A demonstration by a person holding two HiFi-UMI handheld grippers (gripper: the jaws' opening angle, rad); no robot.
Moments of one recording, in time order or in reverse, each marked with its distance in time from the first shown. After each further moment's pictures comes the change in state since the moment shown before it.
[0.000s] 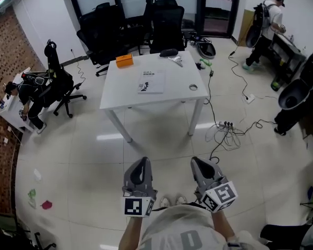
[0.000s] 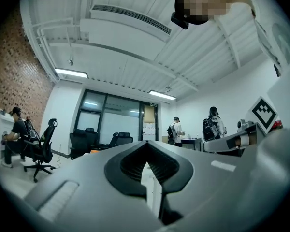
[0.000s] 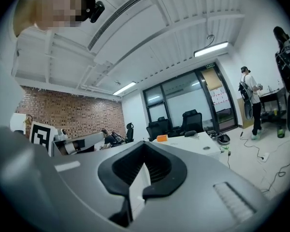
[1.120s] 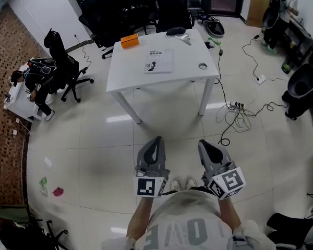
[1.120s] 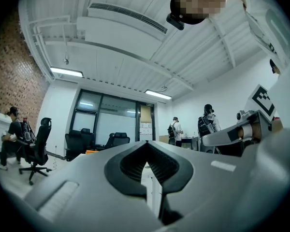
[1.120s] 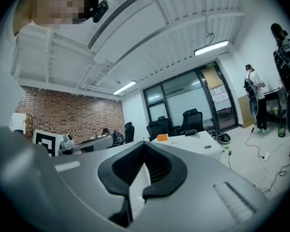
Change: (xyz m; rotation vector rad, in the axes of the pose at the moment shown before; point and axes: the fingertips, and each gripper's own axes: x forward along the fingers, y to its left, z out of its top) left arm 0.028 -0.006 -0.025 0.024 -0.008 -0.048; right arm 0.015 -0.002 -0.006 0.003 -0.002 0.000
